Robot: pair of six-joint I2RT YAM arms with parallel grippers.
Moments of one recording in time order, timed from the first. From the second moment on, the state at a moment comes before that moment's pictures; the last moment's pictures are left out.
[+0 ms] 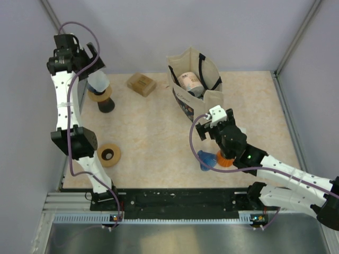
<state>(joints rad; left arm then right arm) 0.20 1.96 2.32 -1.05 0.12 -0.35 0.91 0.93 0.66 0.12 0.58 -0.18</state>
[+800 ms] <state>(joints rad) 0.25 2.01 2.27 -0.94 0.24 -0.35 0.91 0.93 0.65 0.11 0.58 -0.18</state>
